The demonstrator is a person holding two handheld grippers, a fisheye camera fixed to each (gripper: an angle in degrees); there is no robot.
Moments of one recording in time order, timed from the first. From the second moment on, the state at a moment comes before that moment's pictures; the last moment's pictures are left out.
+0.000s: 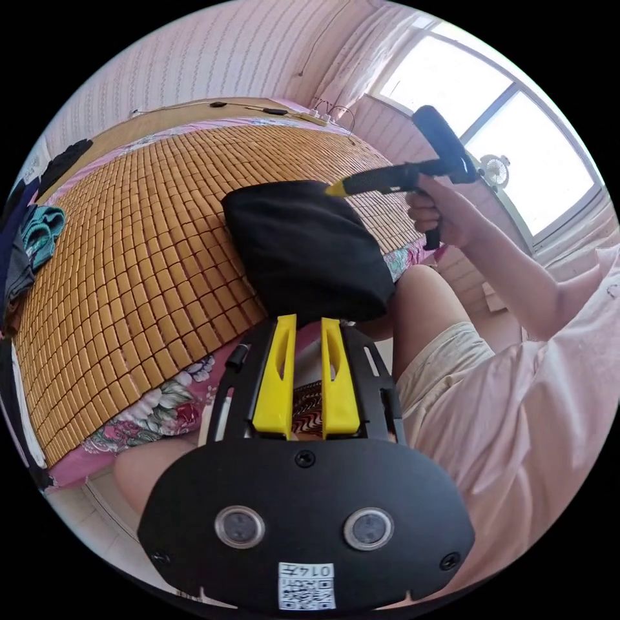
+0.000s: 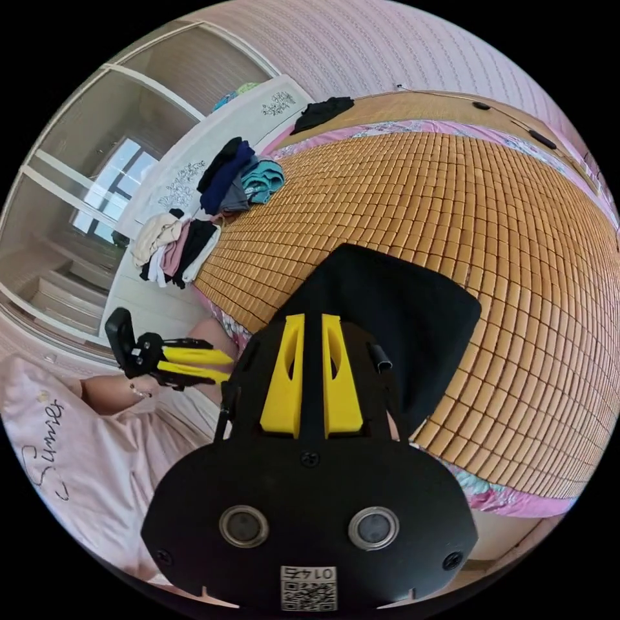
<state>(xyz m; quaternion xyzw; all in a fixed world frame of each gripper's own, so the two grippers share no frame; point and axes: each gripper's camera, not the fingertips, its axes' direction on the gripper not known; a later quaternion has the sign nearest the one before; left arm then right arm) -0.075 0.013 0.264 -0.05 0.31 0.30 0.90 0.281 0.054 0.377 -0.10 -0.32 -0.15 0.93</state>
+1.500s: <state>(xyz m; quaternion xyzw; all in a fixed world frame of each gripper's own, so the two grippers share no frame) 0.686 -0.065 0.245 -0.06 0.23 0.68 0.70 0.758 0.309 0.340 0.12 -0.25 0.41 0.87</state>
